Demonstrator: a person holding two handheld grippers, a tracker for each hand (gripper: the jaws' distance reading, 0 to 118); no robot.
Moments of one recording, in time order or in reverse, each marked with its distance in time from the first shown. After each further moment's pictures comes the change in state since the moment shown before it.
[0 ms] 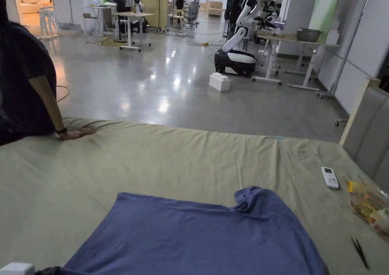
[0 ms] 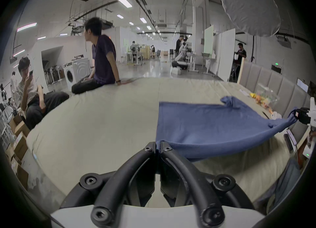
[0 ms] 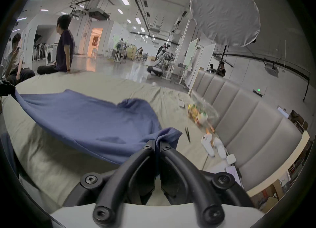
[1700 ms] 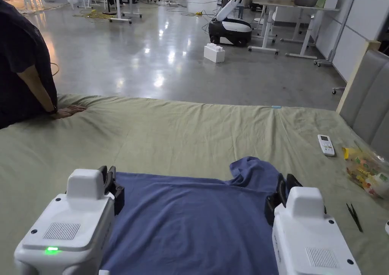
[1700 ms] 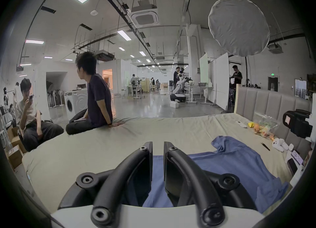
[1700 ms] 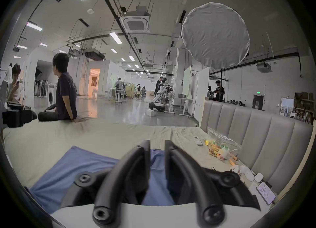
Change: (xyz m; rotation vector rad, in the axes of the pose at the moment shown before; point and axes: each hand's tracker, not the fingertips) left arm 0.121 0.090 -0.021 0.379 0.030 -0.041; right arm -0.069 0.098 -0.043 0.397 -0.030 -0.218
